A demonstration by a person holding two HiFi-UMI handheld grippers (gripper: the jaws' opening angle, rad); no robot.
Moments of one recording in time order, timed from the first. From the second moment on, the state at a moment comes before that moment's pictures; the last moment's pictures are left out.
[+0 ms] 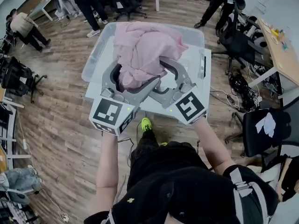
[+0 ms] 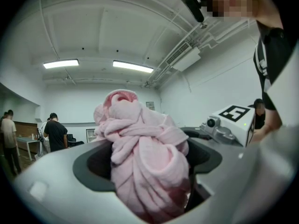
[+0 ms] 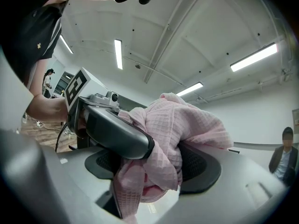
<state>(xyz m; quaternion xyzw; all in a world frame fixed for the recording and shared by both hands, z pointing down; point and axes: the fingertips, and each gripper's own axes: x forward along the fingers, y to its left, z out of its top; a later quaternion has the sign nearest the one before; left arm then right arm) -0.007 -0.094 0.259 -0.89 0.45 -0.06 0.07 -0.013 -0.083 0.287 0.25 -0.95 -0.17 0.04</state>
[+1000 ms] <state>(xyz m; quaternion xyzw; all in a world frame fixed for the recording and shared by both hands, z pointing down) -0.011 0.051 0.252 -0.88 0.46 -0.05 0.05 -0.022 0.067 0.279 0.24 -0.95 -0.18 0.05</state>
